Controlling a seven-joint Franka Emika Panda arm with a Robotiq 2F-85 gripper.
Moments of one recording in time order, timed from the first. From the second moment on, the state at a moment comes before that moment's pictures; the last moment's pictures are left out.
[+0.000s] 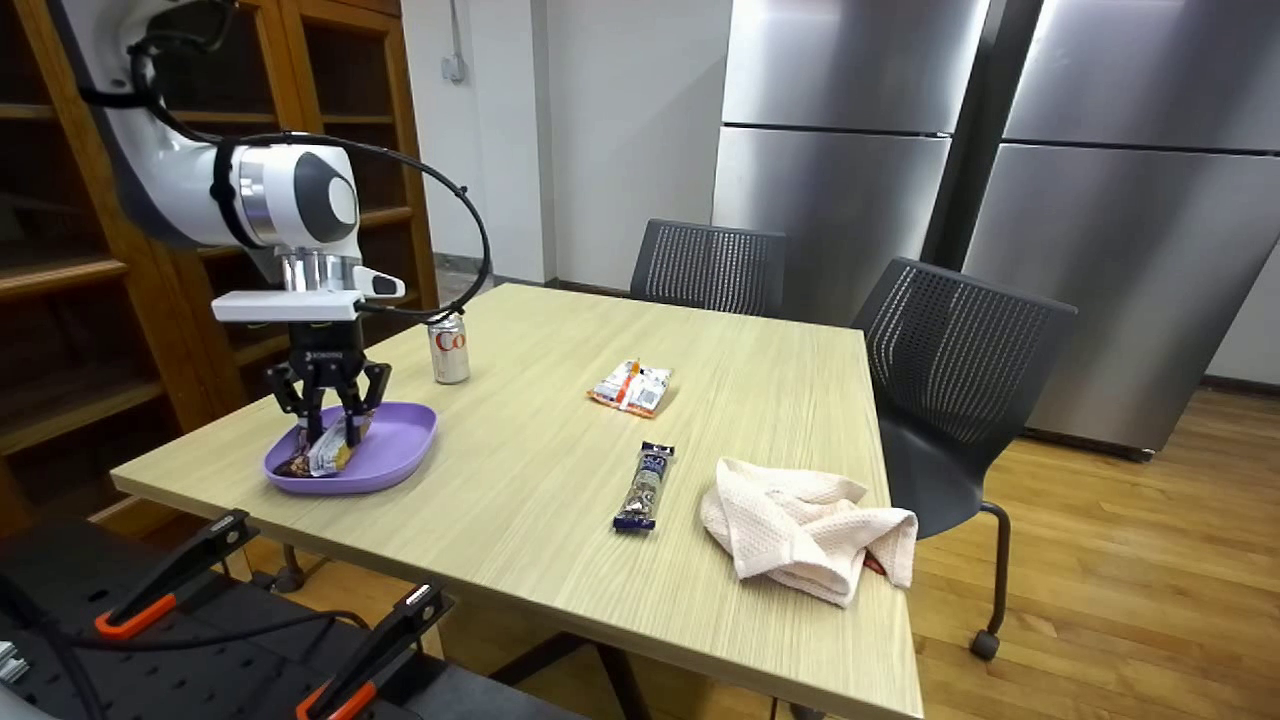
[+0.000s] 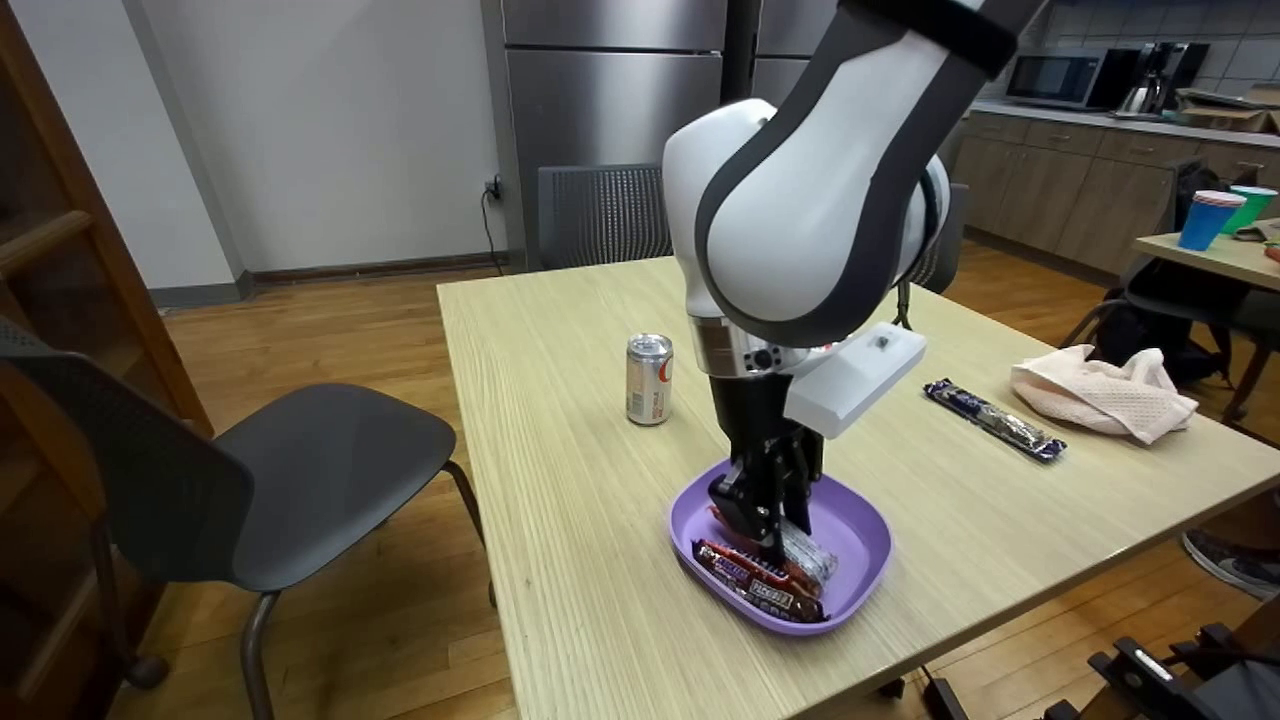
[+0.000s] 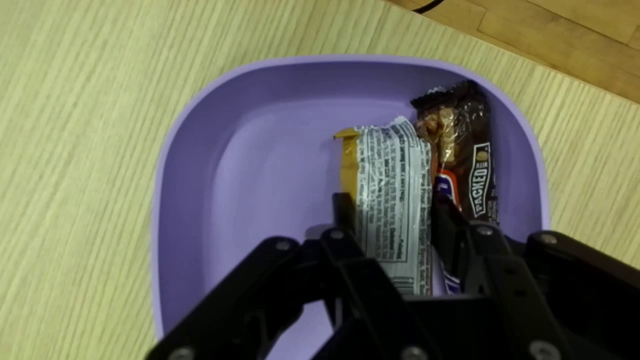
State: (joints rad) arm 0.31 0.56 0.11 -2.22 -0.15 2.46 0.06
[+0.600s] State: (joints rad) arm 0.31 0.58 0.12 -2.21 -0.15 2.45 0.06
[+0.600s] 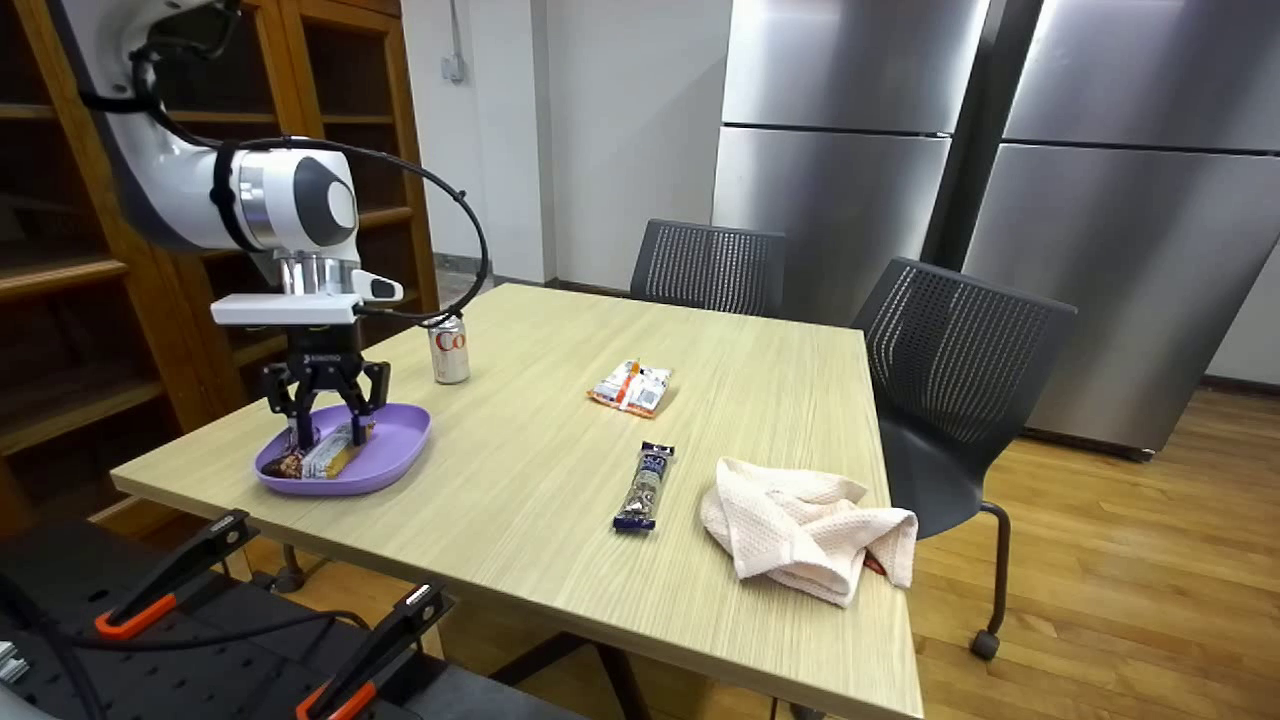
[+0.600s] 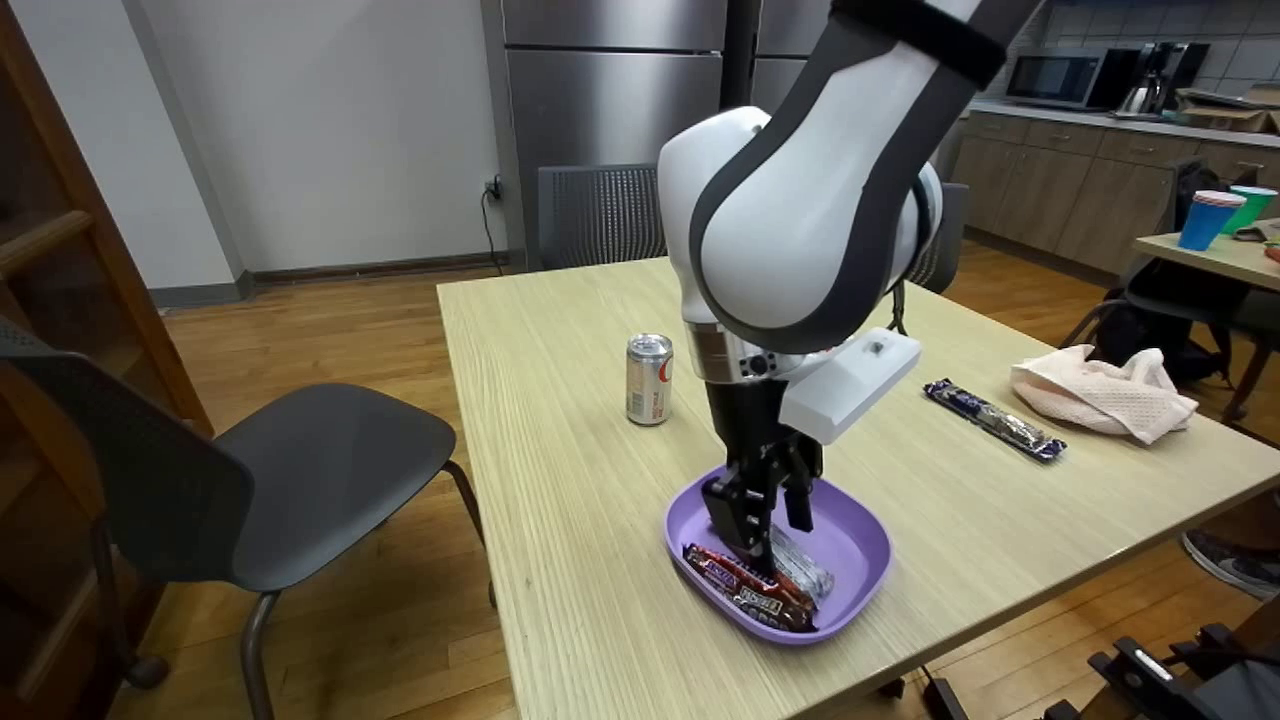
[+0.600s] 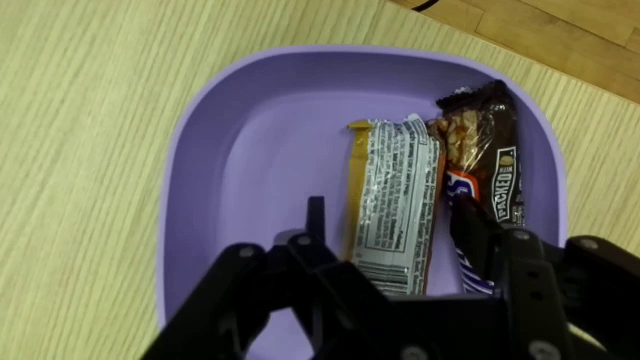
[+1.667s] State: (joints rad) arm 0.26 0.53 0.10 -2.22 -0.14 2.46 0.06
